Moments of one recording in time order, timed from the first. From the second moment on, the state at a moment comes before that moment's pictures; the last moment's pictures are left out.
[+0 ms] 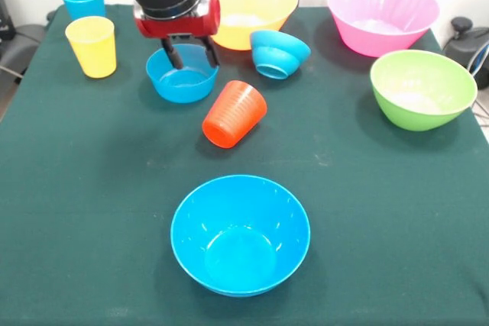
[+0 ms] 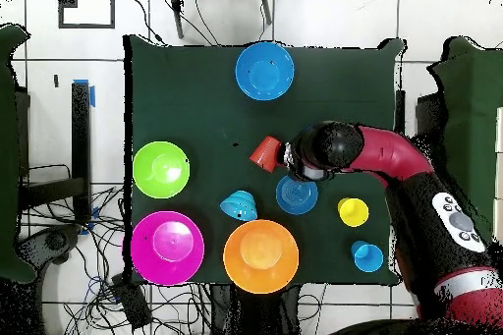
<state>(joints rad) -0.78 -0.53 0.51 1.58 -0.40 0.90 1.79</state>
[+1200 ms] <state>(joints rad) -0.74 -0.48 0.51 1.54 -0.40 0.89 1.79</state>
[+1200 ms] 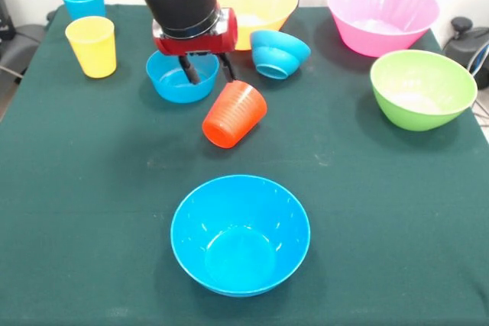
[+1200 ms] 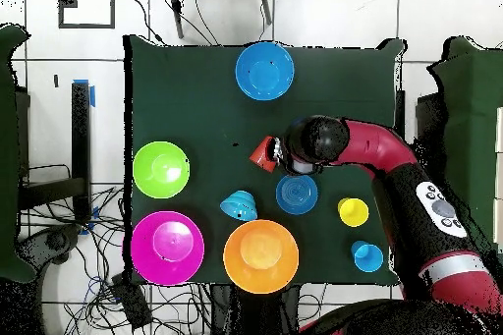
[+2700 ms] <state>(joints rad) -0.74 -0.54 0.51 1.59 -0.40 0.82 1.79</state>
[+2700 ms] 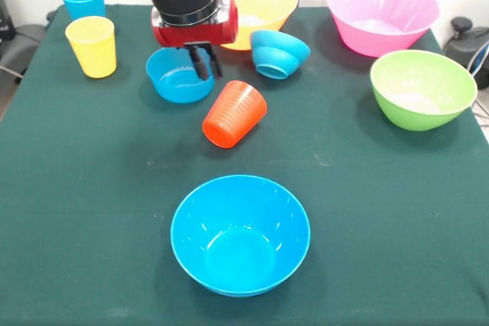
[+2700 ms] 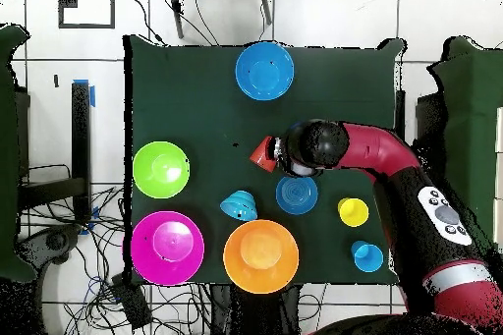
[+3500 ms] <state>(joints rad) -0.74 -0.54 0.51 1.59 -0.40 0.79 1.79</state>
